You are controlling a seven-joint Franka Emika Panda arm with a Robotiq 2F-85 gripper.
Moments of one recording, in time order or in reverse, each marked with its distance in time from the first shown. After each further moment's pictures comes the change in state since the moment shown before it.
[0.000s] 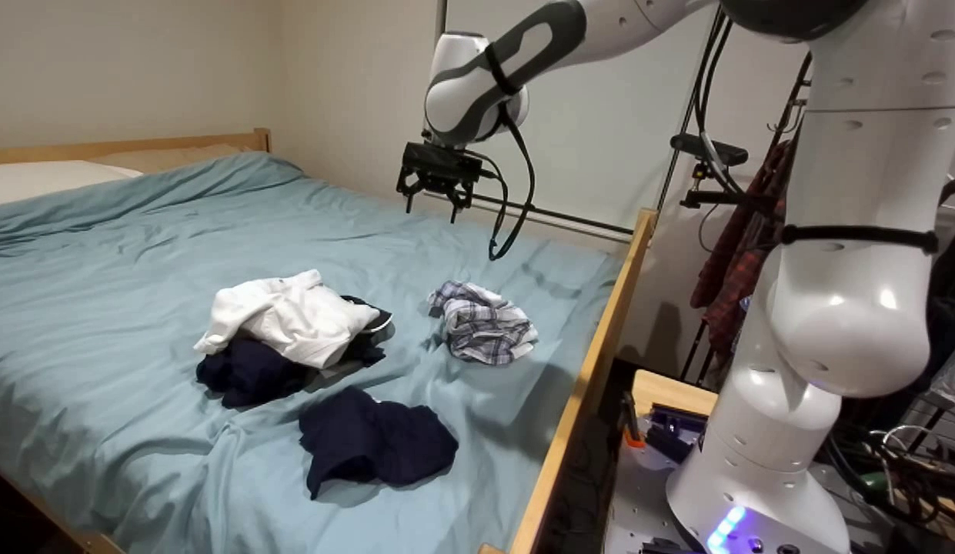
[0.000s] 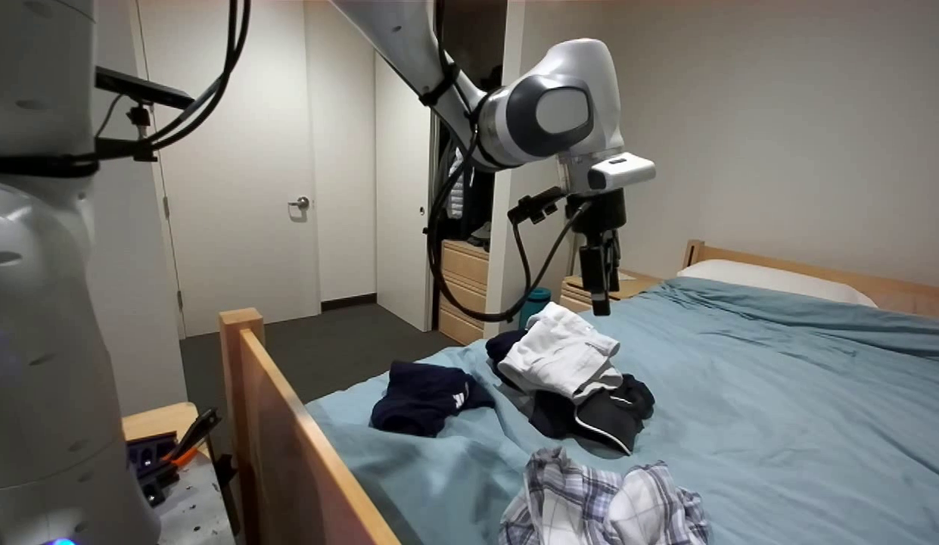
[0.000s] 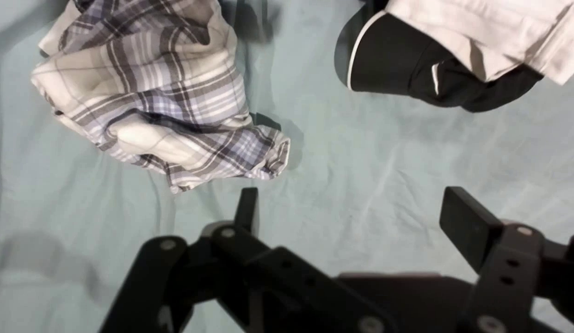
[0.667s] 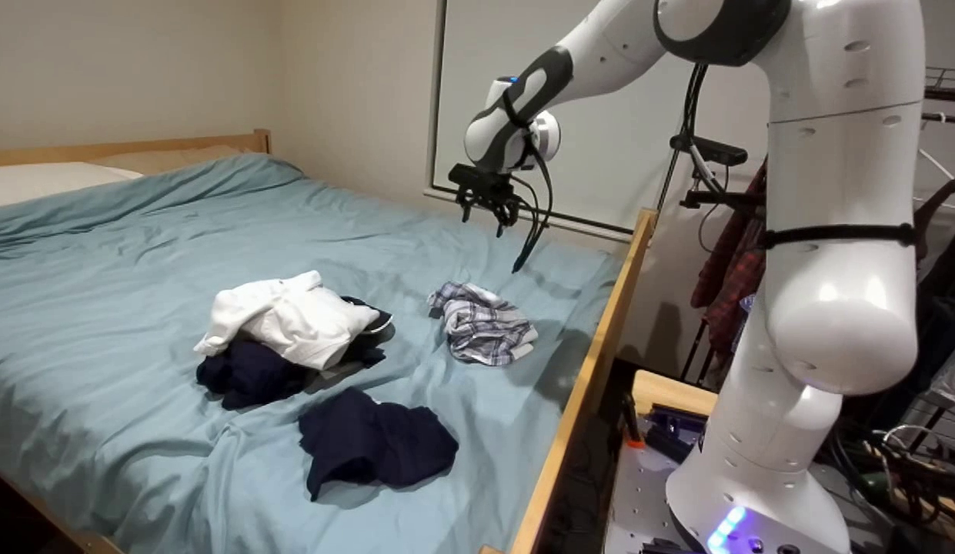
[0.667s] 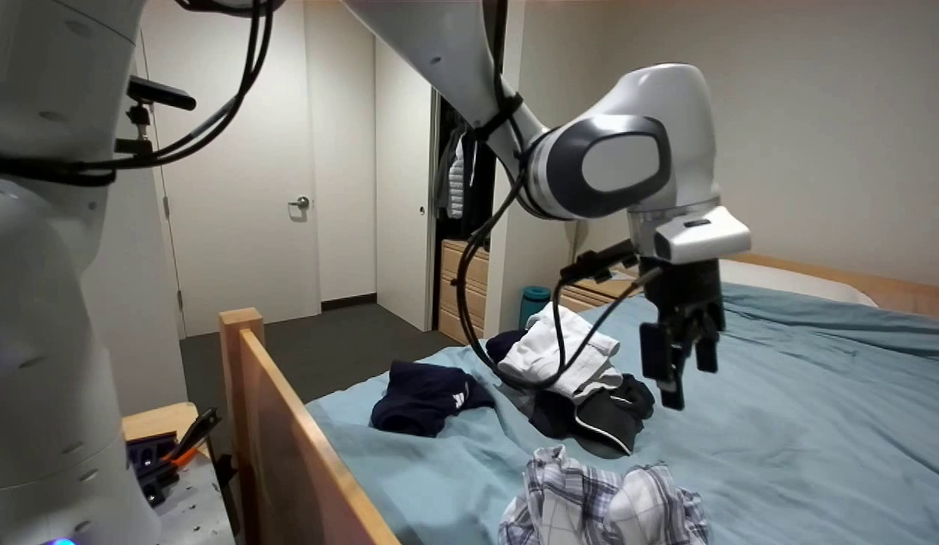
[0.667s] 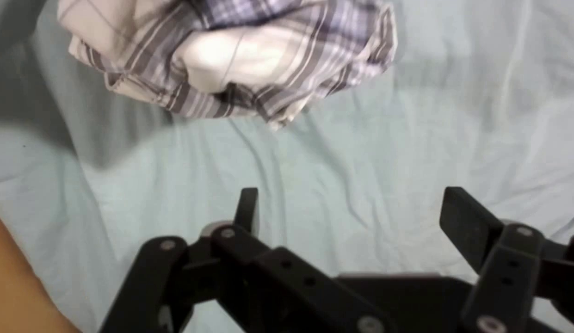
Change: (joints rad) arm -0.074 0.136 -0.179 0.010 0.119 0.119 0.101
